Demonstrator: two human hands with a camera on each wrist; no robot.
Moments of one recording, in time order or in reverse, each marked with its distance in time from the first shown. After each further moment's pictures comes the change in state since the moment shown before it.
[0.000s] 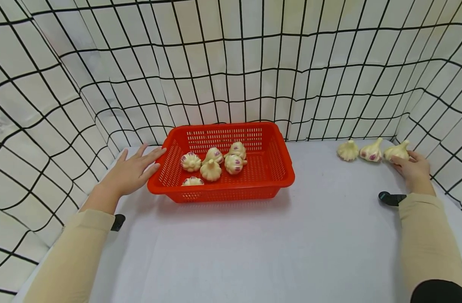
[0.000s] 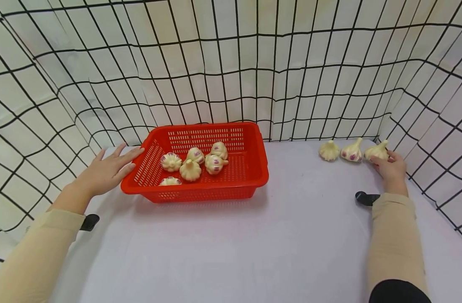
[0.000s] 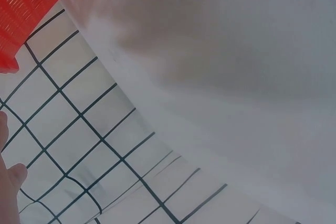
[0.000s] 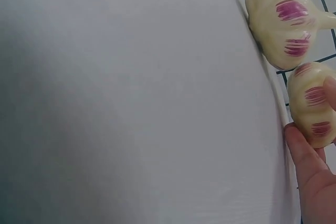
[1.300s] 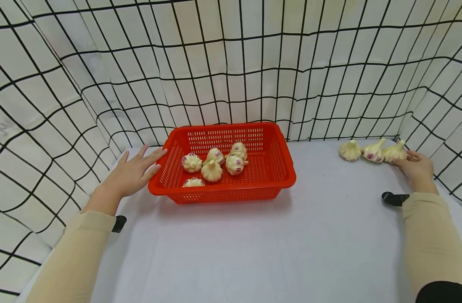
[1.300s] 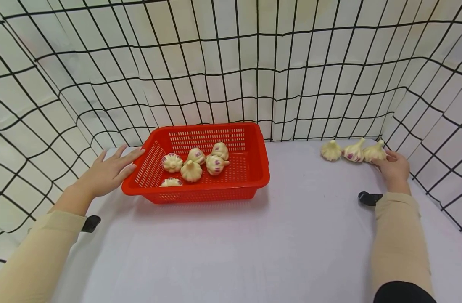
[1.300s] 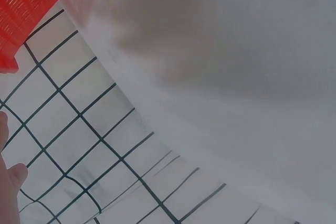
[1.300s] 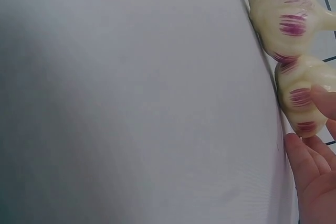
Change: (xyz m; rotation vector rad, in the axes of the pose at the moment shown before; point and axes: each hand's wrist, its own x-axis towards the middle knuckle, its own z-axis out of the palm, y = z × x) left_hand -0.001 0.002 -0.001 0.005 0.001 -0.003; right_hand -0.004 0.000 -0.005 -0.569 0.041 -0.064
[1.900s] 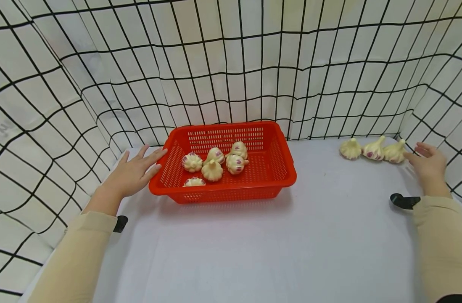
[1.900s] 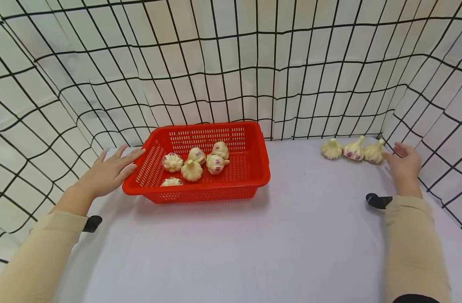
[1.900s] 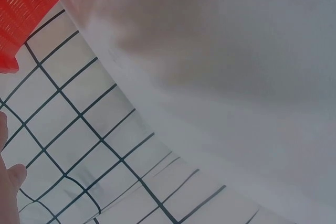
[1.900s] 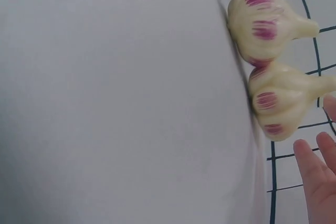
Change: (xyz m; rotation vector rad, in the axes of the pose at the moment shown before) left_hand -0.001 0.002 -0.002 -0.006 -0.005 -0.005; right_hand -0.022 -0.010 -0.010 0.147 0.067 -0.090
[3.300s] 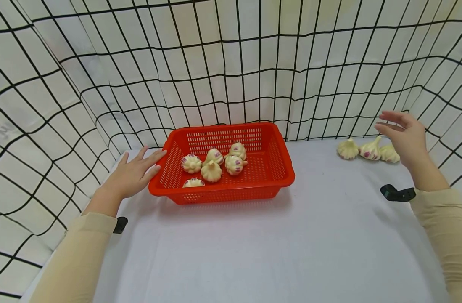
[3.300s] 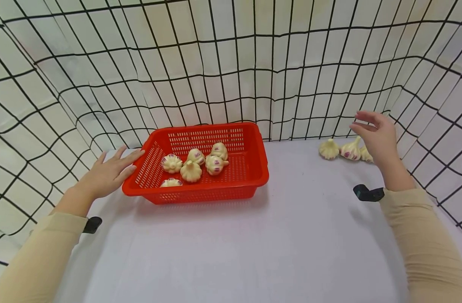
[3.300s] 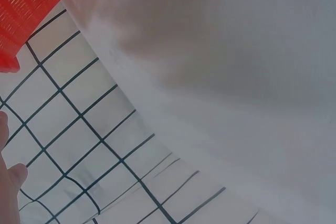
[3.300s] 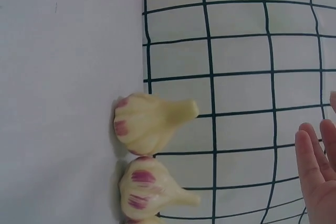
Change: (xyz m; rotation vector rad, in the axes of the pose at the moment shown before) left_hand 0.002 -0.002 0.003 0.002 0.003 -0.001; right_hand -0.049 -0.084 0.046 -0.042 -0.131 -0.481
